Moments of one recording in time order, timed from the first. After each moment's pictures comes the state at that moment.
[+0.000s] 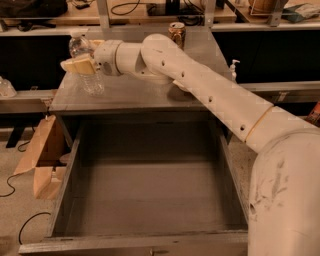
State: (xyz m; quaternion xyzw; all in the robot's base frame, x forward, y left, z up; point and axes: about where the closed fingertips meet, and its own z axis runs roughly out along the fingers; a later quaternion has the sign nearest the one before) arm 0.727 0.222 0.932 -0.47 0.57 0.33 0.58
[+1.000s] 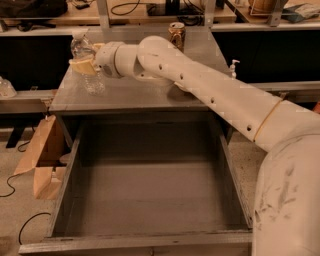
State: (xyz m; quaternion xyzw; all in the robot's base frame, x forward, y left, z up) arm 0.735 0.209 0.916 -0.46 0.61 0.27 0.58
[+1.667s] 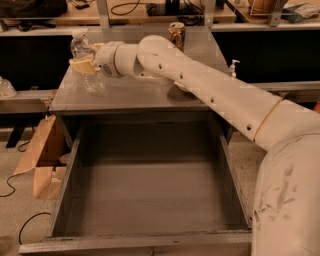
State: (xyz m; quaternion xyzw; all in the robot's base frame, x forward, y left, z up) arm 0.735 0.209 0.920 -0.46 0.61 0.27 0.58
